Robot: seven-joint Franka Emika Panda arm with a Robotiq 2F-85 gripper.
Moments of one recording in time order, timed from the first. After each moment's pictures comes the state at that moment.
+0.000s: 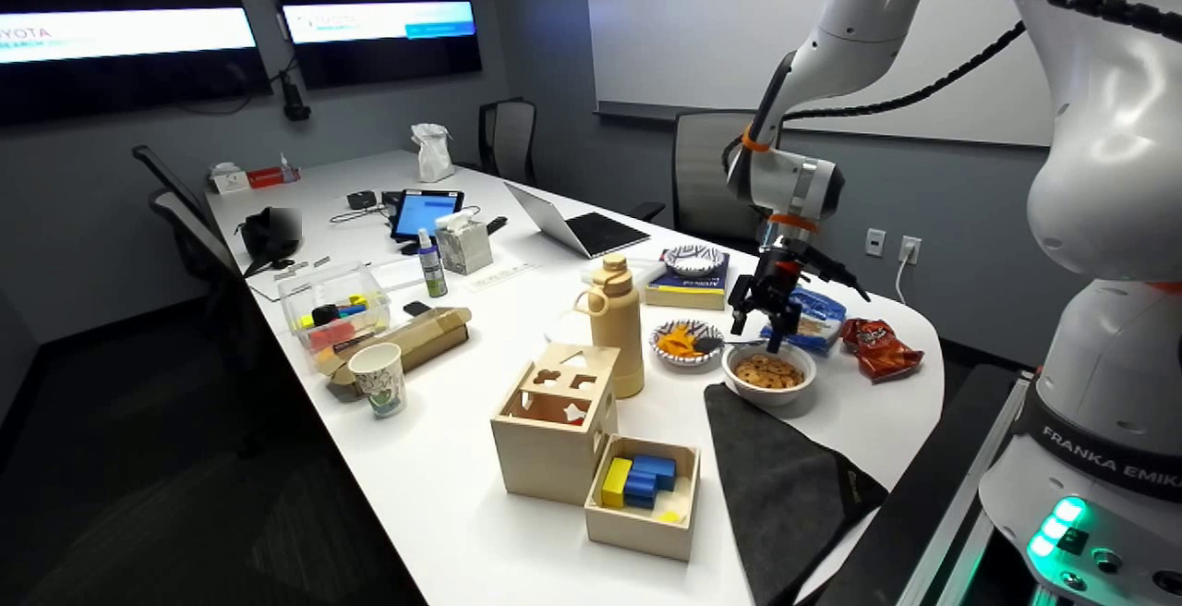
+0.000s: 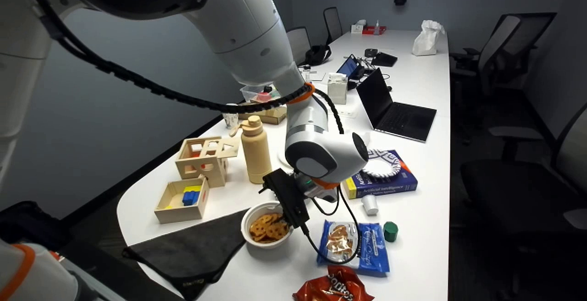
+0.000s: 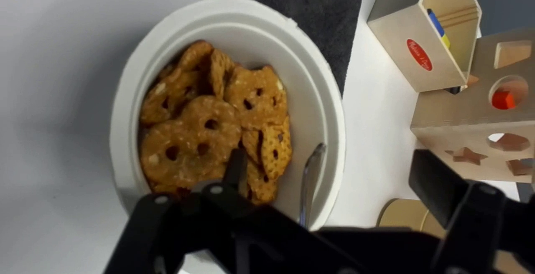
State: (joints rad) arm -0.46 0.63 -0.07 -2.11 0.68 2.06 -0.77
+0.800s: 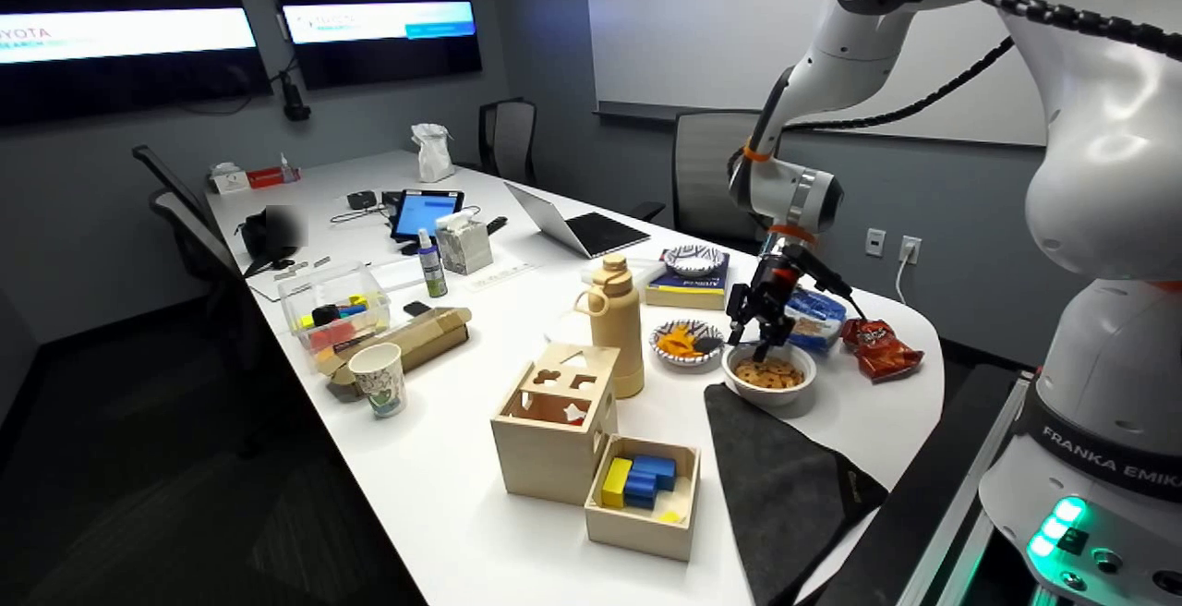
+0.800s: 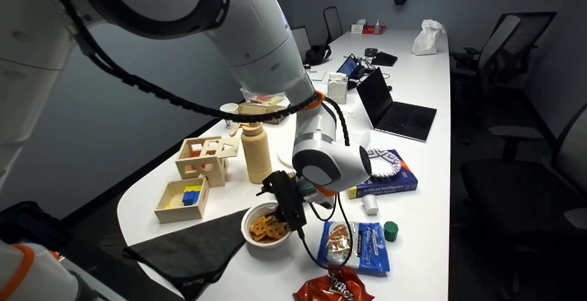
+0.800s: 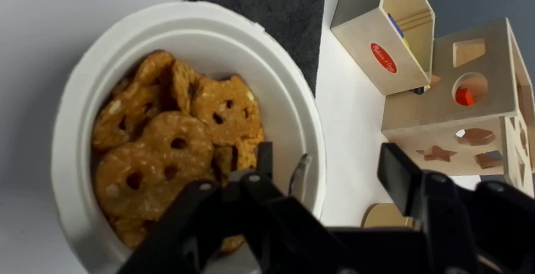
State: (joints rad) arm -0.48 0.71 -0.07 -2.04 0.73 1.94 -0.77
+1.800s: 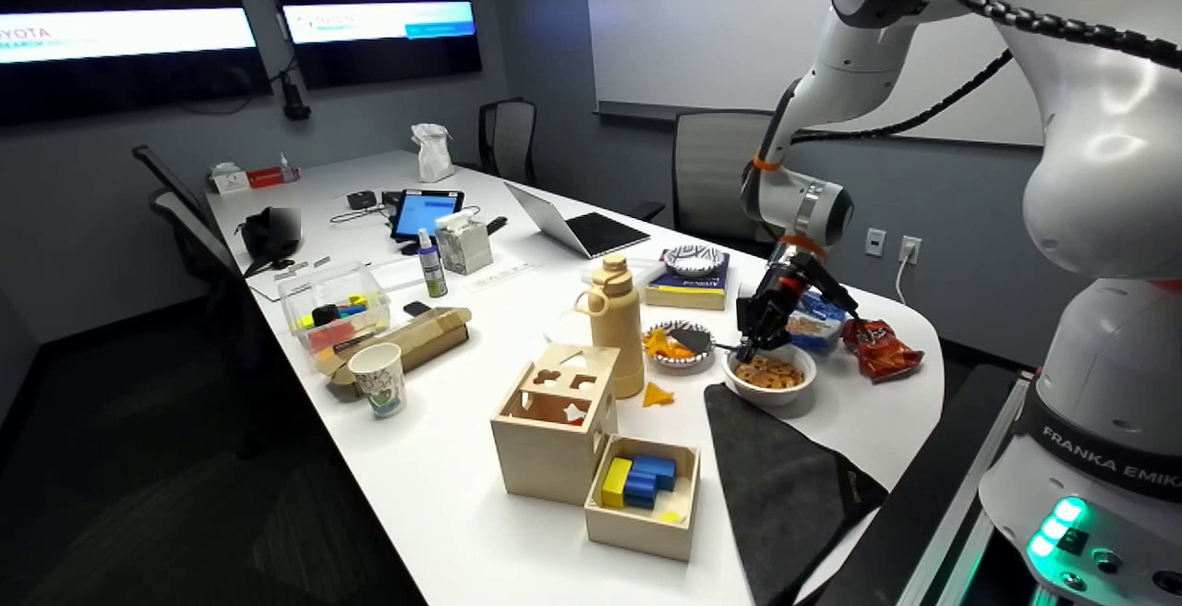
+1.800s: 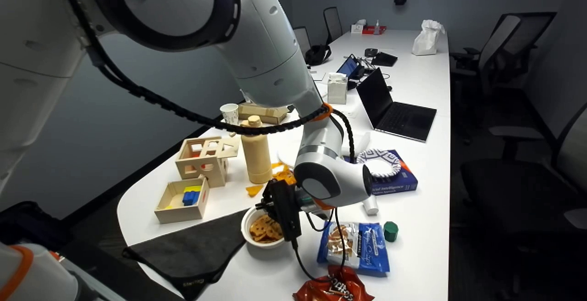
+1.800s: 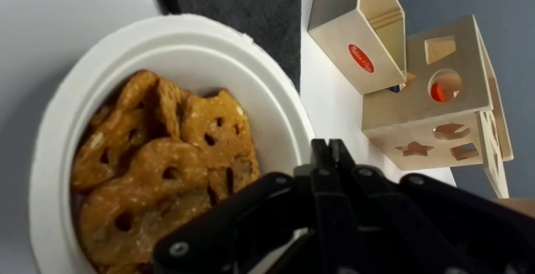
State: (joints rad) arm -0.50 0.75 -0.08 -2.03 0.82 1.87 -0.82
